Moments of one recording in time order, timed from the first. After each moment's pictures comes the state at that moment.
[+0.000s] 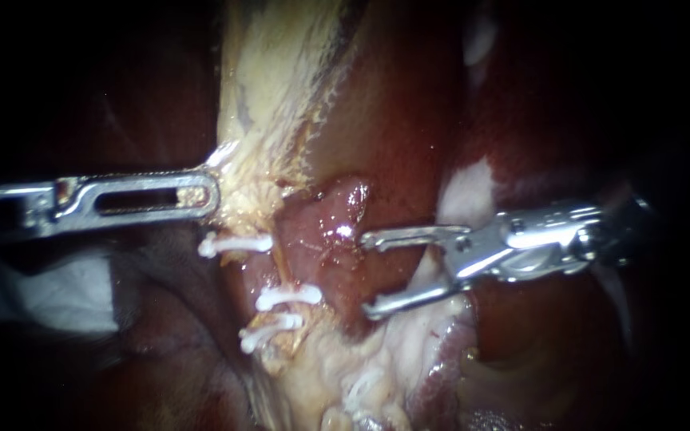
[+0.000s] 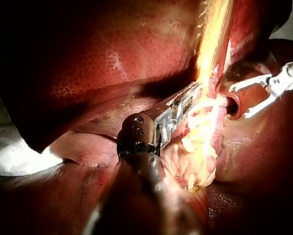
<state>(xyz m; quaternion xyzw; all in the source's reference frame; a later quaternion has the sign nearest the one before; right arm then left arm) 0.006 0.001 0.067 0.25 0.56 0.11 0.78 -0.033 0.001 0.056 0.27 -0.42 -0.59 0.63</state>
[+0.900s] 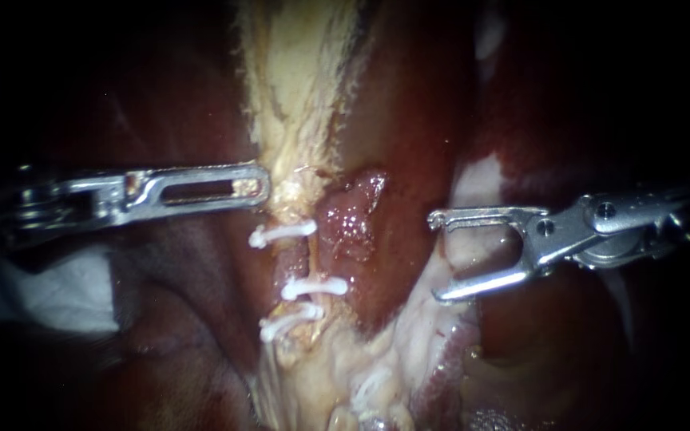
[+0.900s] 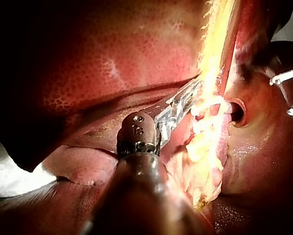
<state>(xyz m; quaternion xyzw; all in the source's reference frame) 0.002 0.002 0.063 0.25 0.58 0.11 0.77 -0.038 0.001 0.066 0.26 -0.41 -0.58 0.65</state>
